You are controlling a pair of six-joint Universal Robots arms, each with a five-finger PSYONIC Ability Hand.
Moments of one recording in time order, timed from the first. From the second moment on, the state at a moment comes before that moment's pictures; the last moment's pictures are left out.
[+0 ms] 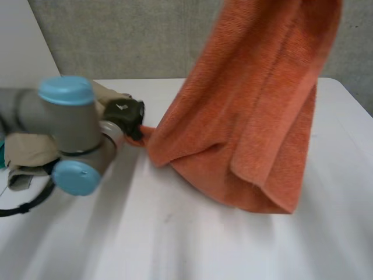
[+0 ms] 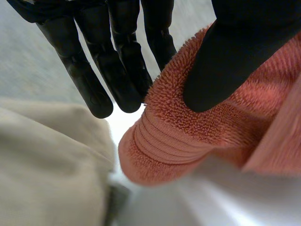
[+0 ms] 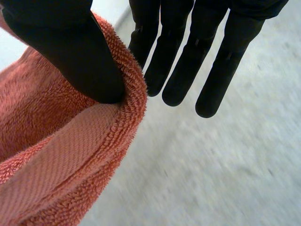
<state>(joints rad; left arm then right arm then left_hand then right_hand) 4.26 -2.22 -1.13 3.13 -1.63 3.30 1.75 -1.69 1.20 0.06 1.15 3.18 1.16 1.19 1.19 1.20 0.96 1.09 1.17 1.19 1.19 0.97</state>
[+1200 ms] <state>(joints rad) 4.44 -1.81 -1.67 2.95 -1.52 3.49 1.83 -1.16 1.47 0.14 1.51 2.80 0.40 0.39 0.39 0.39 0.22 0.30 0.31 0.31 0.30 0.14</state>
